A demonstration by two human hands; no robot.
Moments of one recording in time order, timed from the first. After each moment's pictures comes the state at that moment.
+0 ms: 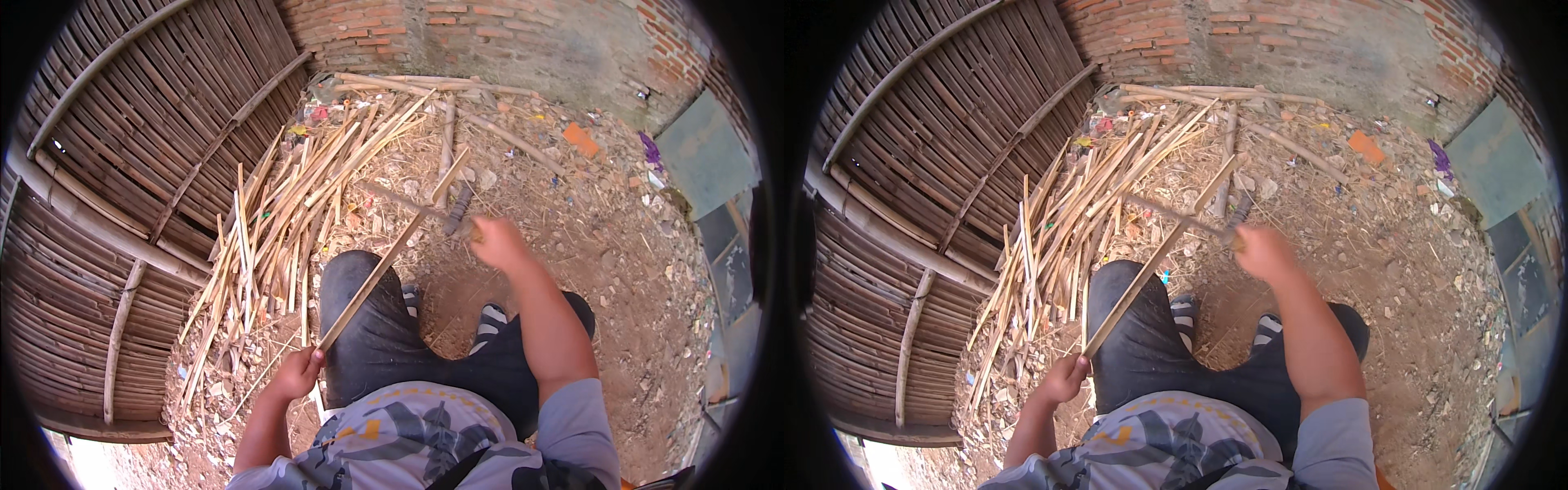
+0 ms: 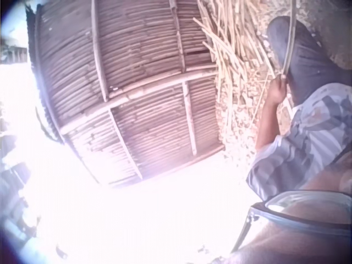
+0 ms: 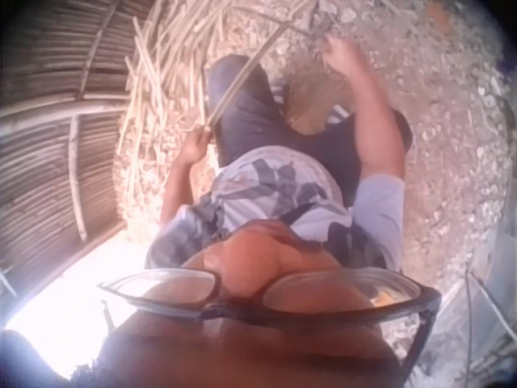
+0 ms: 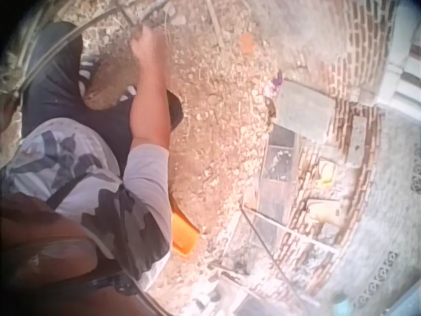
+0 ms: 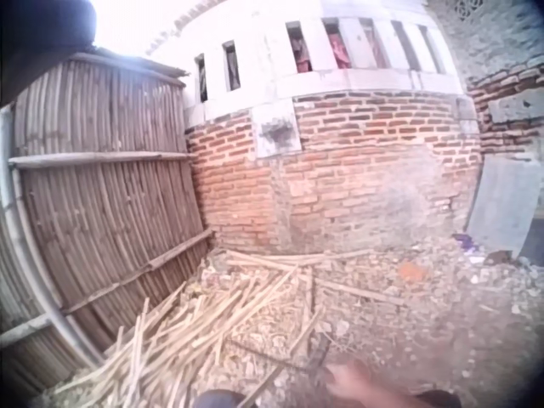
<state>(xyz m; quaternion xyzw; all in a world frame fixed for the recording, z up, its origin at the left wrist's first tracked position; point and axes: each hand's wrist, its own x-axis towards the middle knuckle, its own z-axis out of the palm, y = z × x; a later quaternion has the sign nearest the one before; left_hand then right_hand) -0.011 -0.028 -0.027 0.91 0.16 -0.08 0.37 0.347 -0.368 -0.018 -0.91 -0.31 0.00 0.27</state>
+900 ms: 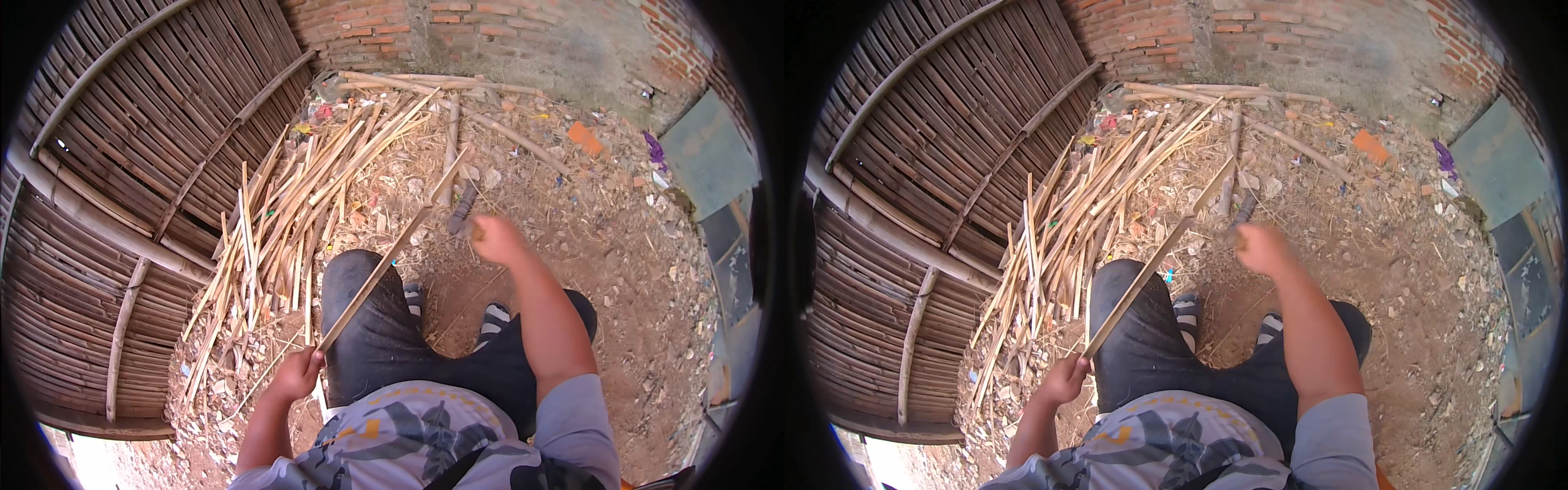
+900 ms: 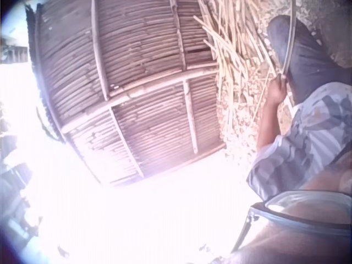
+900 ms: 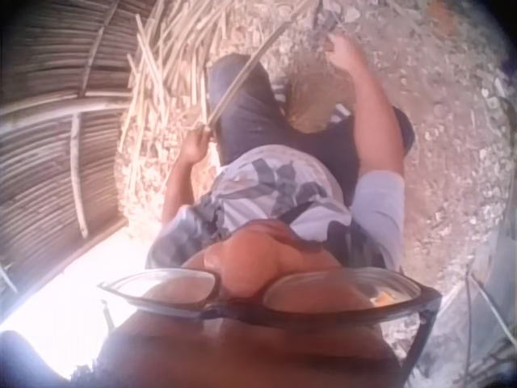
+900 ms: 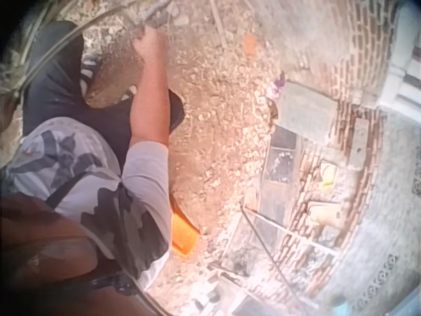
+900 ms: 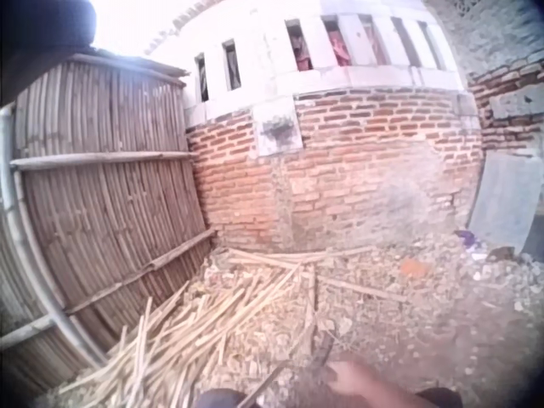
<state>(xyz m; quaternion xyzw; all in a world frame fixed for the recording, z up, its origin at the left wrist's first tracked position) -0.013 -0.031 -0.018 0.93 0.14 -0.06 0.34 0.348 -0.361 -0.012 -0.91 -0.30 0.04 0.29</state>
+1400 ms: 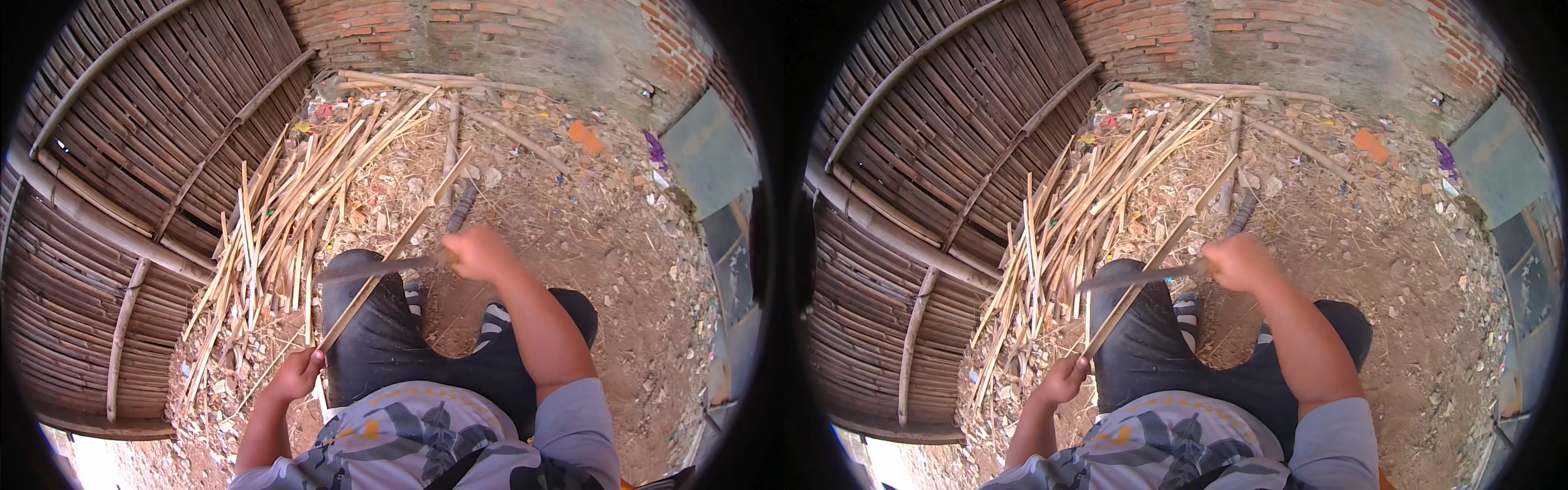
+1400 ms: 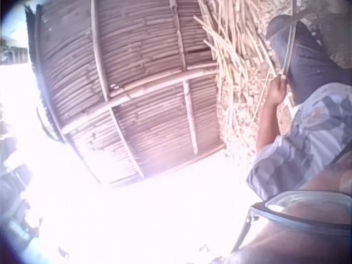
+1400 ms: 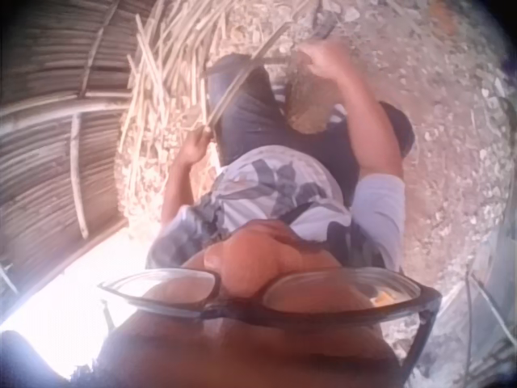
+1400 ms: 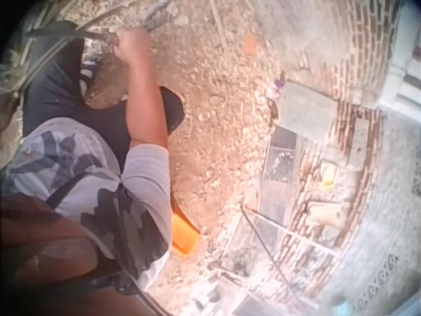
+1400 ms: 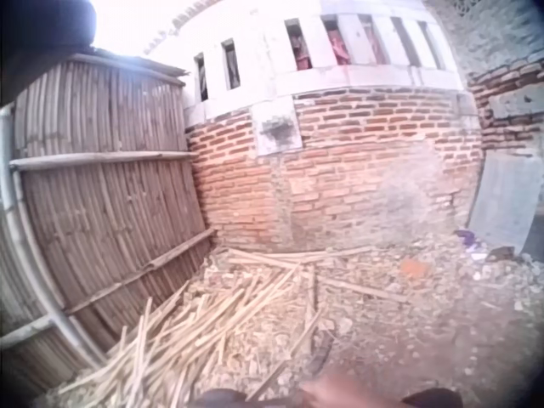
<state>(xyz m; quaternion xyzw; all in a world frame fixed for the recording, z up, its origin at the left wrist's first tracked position) -0.015 -0.030 -0.014 0.89 0.18 -0.10 0.40 0.322 -0.335 -0.006 -0.87 -0.46 0.00 0.20</state>
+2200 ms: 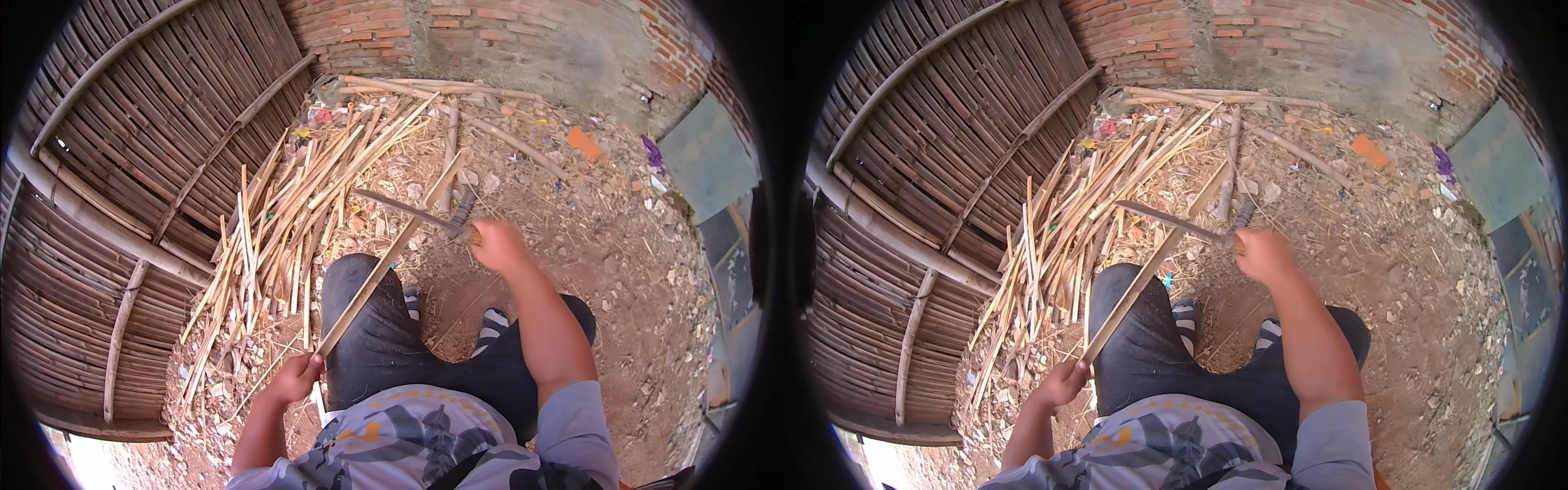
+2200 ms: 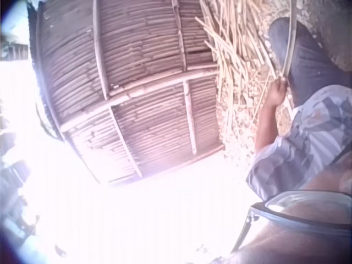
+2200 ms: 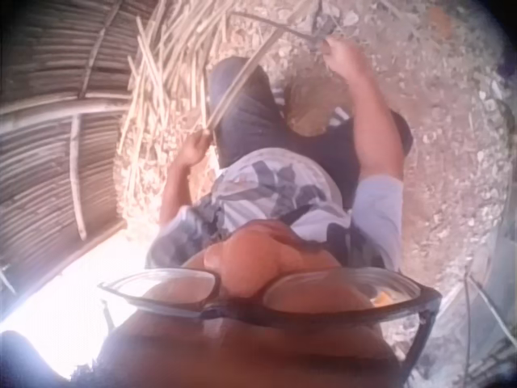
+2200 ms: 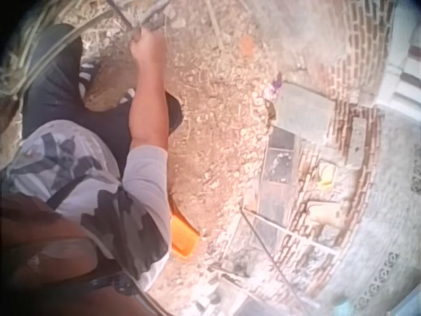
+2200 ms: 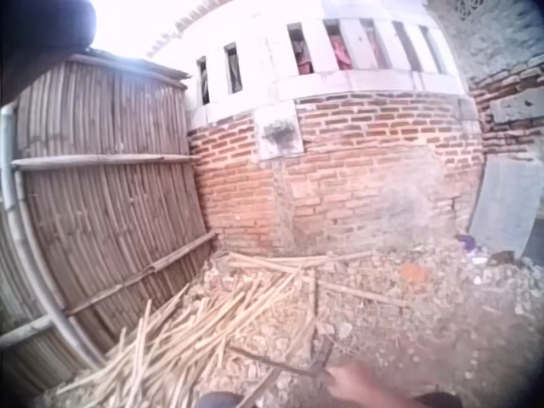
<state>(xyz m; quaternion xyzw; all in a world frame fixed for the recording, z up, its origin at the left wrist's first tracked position) -0.014 -0.029 -0.013 0.86 0.21 -0.14 0.44 0.353 -0.363 -0.022 -0.92 -0.31 -0.01 0.23</state>
